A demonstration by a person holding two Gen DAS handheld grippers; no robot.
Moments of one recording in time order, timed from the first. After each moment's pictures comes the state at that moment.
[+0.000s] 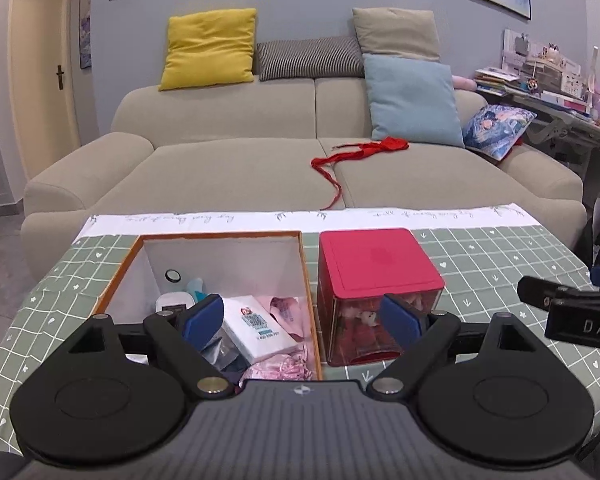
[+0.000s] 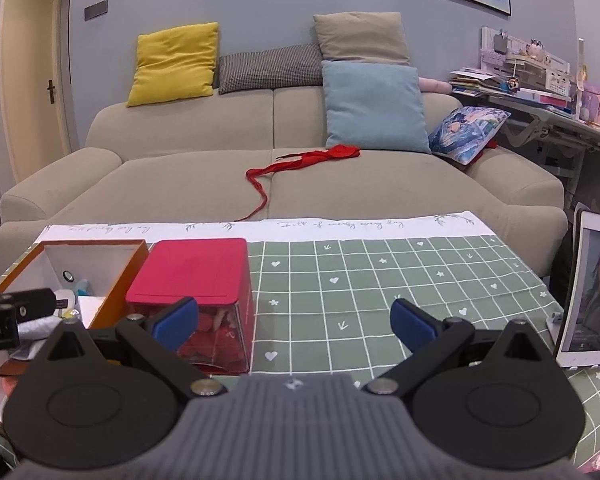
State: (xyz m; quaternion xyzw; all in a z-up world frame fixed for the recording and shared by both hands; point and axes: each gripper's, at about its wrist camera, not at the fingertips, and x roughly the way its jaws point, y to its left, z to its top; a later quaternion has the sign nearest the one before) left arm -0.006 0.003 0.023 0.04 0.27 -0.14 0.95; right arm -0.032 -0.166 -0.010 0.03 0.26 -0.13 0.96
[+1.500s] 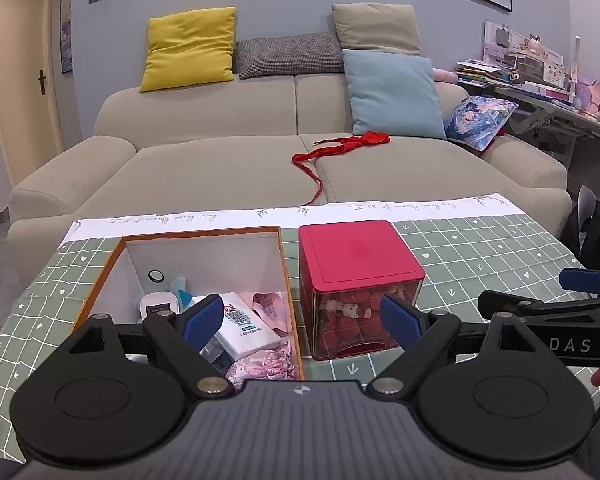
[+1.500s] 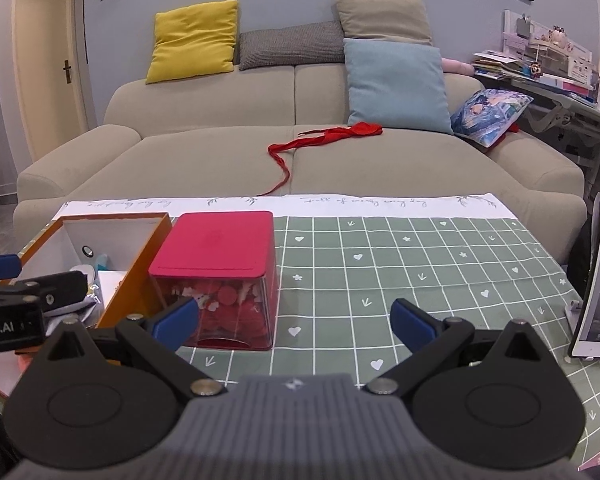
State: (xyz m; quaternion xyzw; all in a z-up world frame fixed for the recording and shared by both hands) left arm -0.008 -0.004 0.019 0.05 0.28 -0.16 0.94; right arm -0.030 -0.156 -0.015 0.04 0.29 -0.10 0.95
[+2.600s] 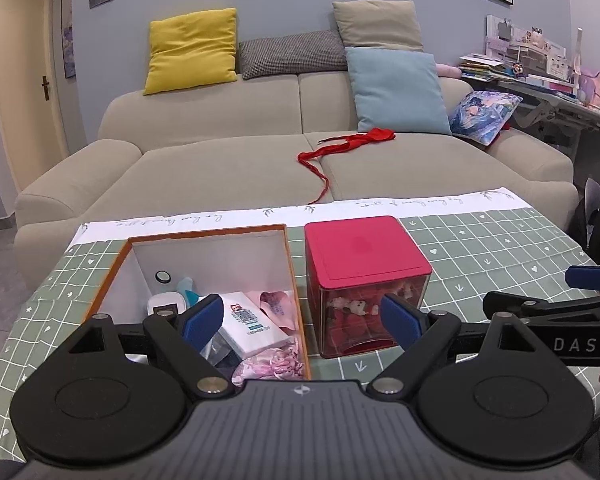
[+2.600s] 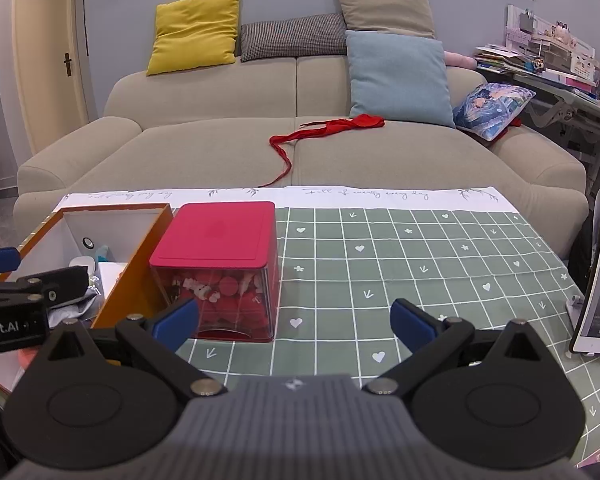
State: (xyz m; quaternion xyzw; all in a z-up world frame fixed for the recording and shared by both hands) left arm -0.011 -0.007 0.018 0.06 0.28 -0.15 0.95; right arm -0.030 -0.155 -0.017 0.04 0.30 -0.09 0.95
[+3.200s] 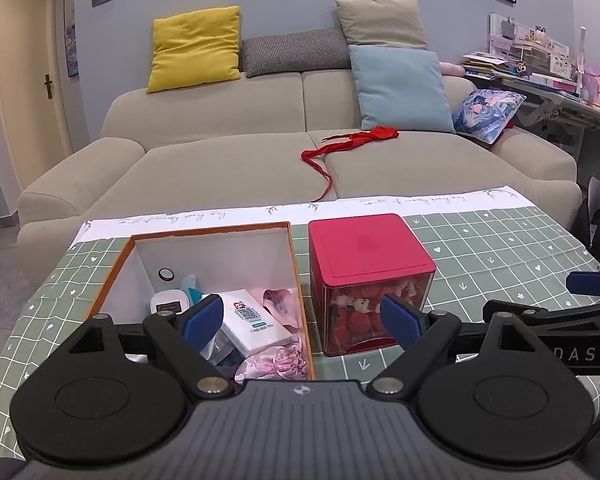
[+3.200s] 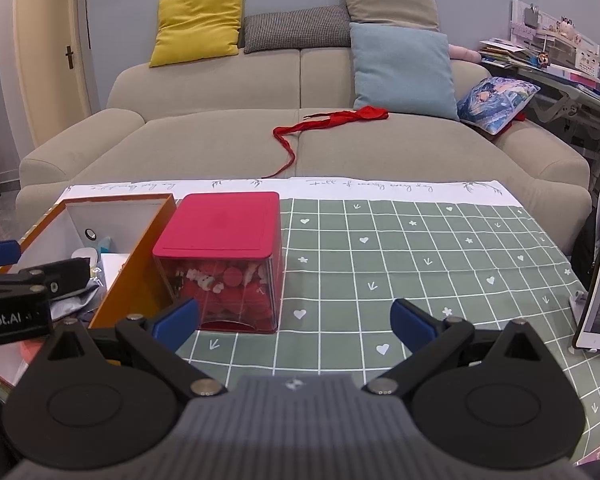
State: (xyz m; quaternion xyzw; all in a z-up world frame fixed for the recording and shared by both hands) left arm -0.009 -0.006 0.017 0.06 0.28 -0.15 0.95; right arm -0.029 -0.152 -0.020 0.03 0.32 -0.09 0.94
